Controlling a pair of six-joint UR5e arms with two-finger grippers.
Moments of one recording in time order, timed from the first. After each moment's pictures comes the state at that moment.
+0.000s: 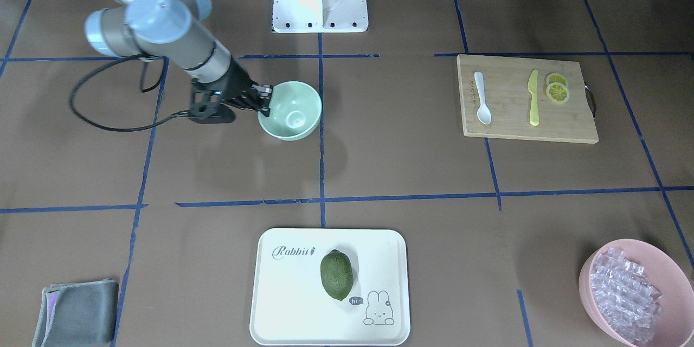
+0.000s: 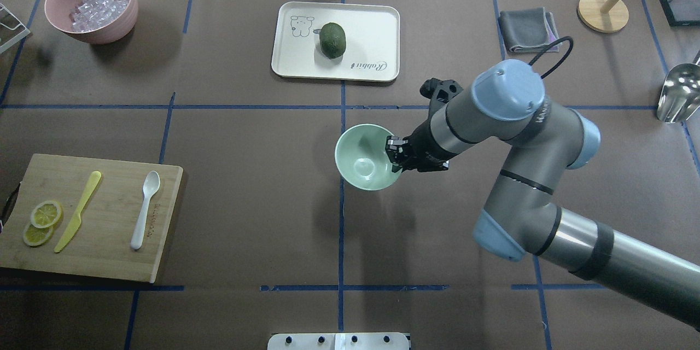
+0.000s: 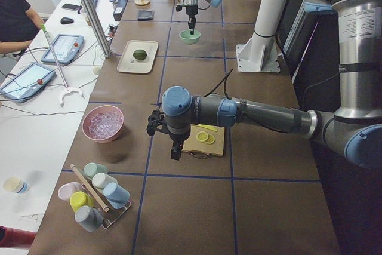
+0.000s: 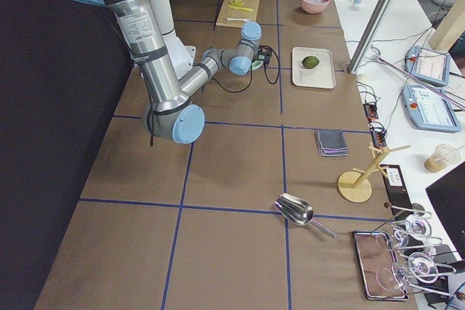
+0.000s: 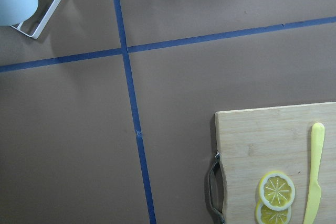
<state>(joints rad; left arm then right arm) -1.54 -1.43 -1.88 -1.48 -2.44 0.09 0.58 -1.07 1.67 -1.15 2.07 1.48</state>
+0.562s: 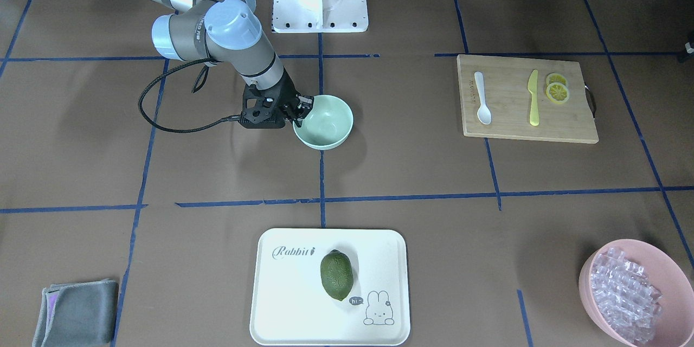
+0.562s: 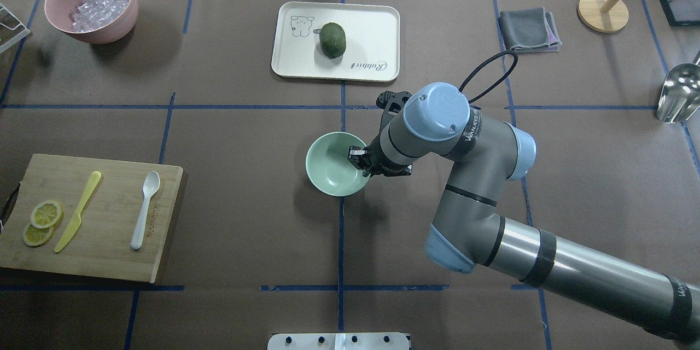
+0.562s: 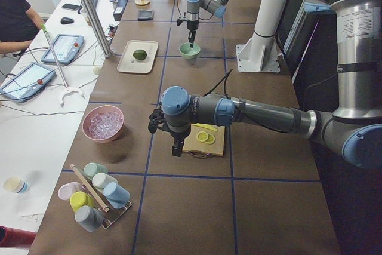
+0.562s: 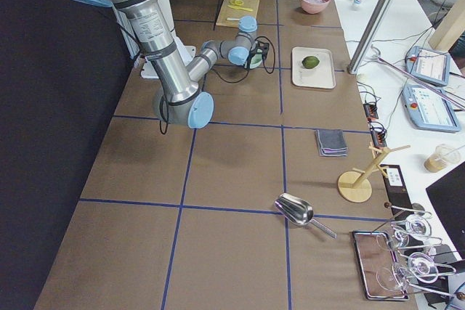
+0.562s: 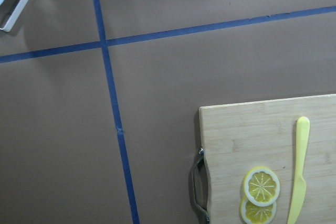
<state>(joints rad) -1.51 -1.43 -1.88 -1.48 -2.47 0.09 0.52 -0.96 1.56 -1.20 1.96 1.46</state>
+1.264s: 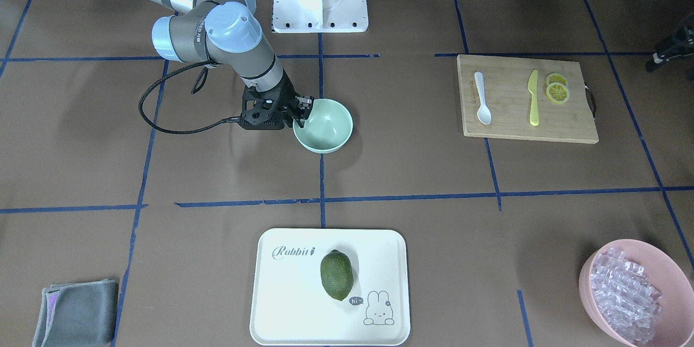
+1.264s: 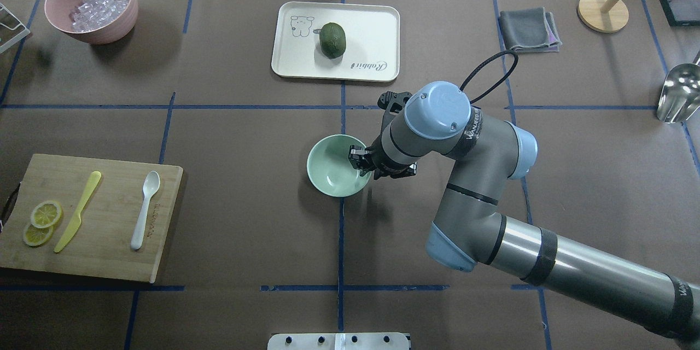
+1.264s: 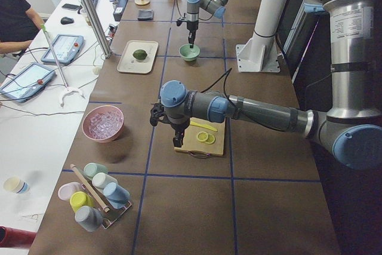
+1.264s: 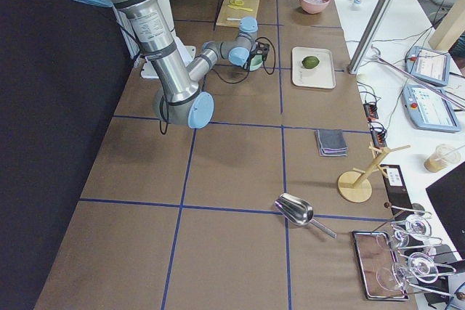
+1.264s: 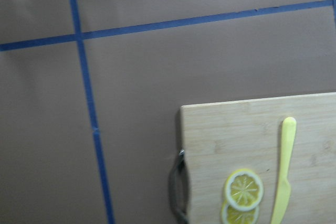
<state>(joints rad) -1.35 -1.44 -1.88 -1.64 -2.47 -0.20 0.53 -0.96 1.57 -1.21 1.99 1.46</state>
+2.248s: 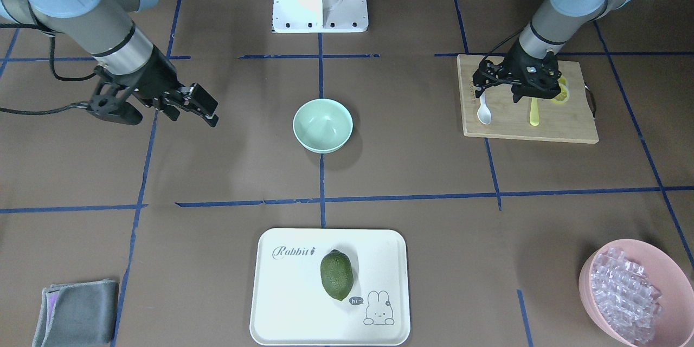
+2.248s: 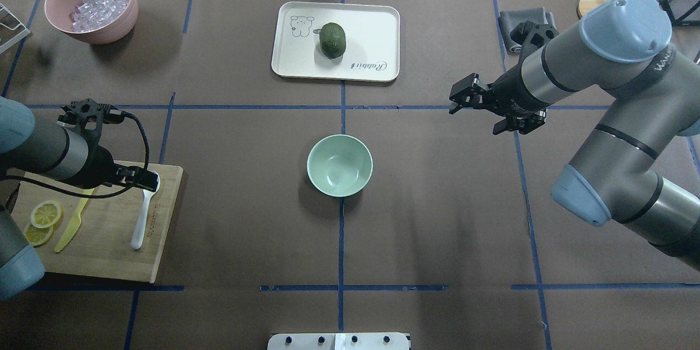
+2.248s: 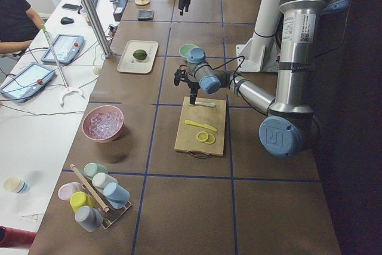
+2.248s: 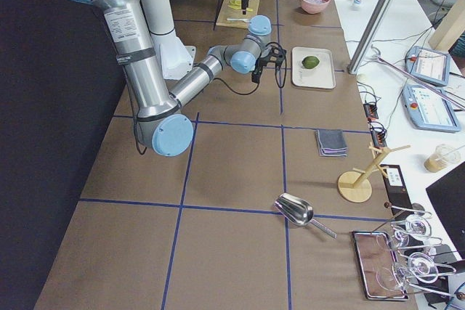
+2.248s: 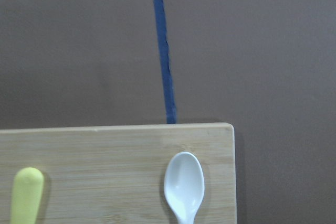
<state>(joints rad) -0.69 -1.60 -1.93 -1.94 -2.03 -0.96 0.81 -1.25 1.90 -1.30 2.14 1.45</state>
